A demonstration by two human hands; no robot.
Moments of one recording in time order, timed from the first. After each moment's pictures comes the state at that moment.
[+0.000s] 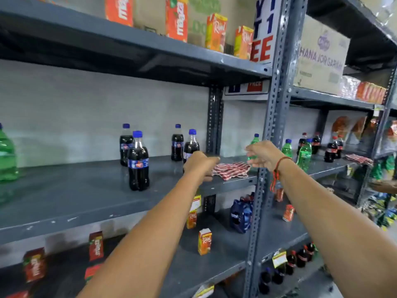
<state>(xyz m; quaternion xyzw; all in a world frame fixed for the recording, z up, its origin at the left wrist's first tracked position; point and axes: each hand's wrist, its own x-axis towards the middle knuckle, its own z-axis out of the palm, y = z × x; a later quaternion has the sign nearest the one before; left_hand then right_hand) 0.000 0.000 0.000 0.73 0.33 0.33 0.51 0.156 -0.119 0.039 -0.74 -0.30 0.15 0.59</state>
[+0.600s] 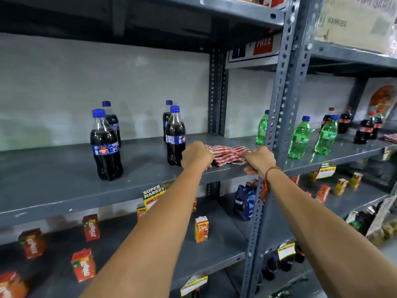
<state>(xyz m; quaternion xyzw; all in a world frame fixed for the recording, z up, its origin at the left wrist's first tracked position) 0.090 0.021 -0.030 0.76 0.48 0.30 0.31 0.239 -0.073 -0.047 -0.80 -0.25 0.11 0.54</state>
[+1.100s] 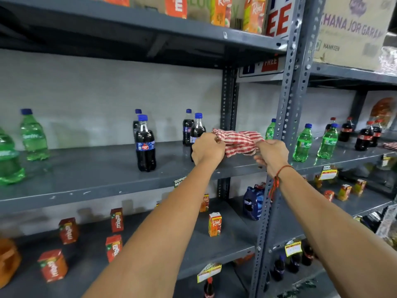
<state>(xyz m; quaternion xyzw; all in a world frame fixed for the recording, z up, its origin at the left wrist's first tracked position) 0.012 -0.031 -0.004 0.75 0.40 0.45 0.26 0.154 -0.121 -0.012 -0.69 -0.23 0.05 0.68</state>
